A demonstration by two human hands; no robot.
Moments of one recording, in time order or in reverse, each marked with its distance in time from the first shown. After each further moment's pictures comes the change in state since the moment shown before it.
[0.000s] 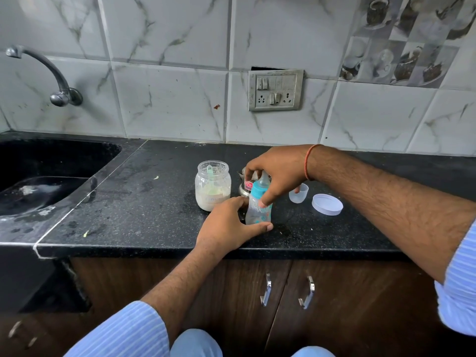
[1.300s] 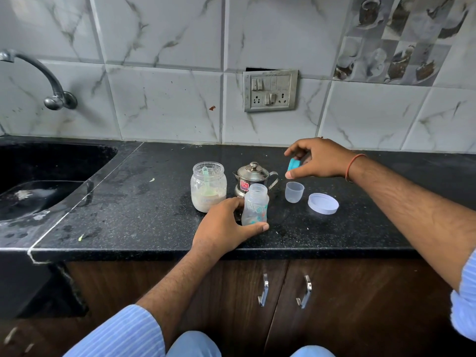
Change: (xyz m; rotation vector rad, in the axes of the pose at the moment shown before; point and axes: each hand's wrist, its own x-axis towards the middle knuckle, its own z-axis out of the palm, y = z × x) left_hand 0.000 -0.002 0.002 0.031 0.014 0.003; right_hand -0.020 0.104 0.043 0.540 0.436 0.194
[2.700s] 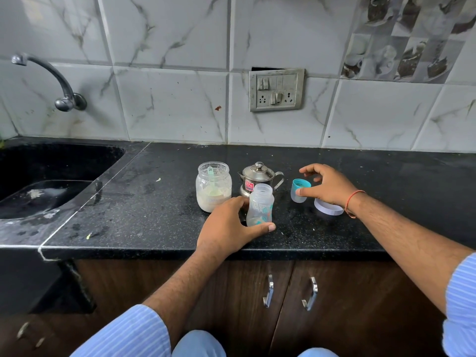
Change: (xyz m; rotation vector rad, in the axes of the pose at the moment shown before) left_hand -0.003 0.005 -0.002 0.088 0.047 0.033; right_hand -0.008 0.062 0.070 0.197 0.143 0.154
